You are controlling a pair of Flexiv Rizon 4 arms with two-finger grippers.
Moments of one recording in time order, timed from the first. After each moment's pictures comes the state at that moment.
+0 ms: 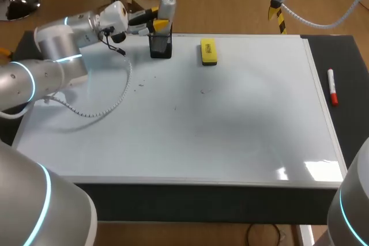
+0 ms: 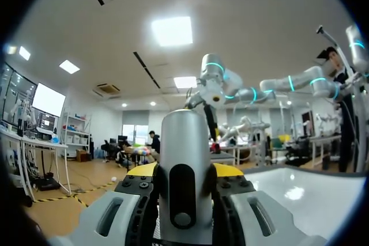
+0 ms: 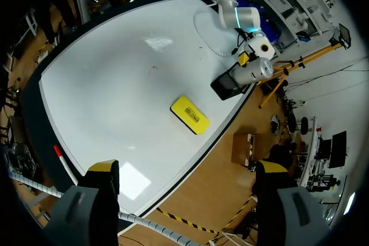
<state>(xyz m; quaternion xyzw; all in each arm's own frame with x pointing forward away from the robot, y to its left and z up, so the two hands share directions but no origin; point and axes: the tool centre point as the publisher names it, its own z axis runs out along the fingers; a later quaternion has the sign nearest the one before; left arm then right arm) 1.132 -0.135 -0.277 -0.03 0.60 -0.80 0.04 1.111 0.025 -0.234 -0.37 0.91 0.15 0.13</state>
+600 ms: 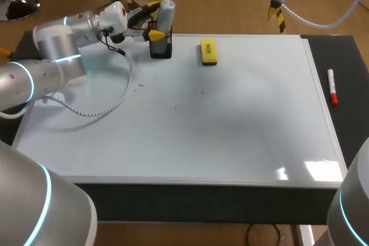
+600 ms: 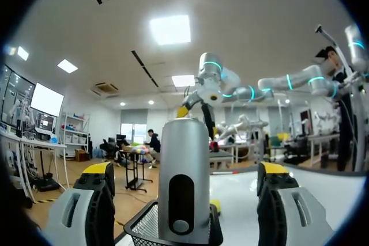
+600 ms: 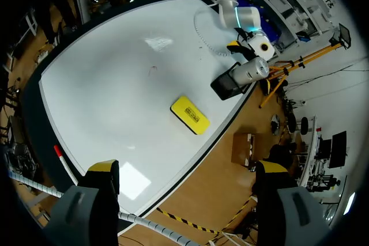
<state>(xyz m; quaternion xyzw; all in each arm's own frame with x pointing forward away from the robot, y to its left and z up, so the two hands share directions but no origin) 1.128 -0.133 -0.275 -0.03 0.61 -0.79 0.04 1.111 0.025 -0.234 -0.37 0.91 0.15 0.13</state>
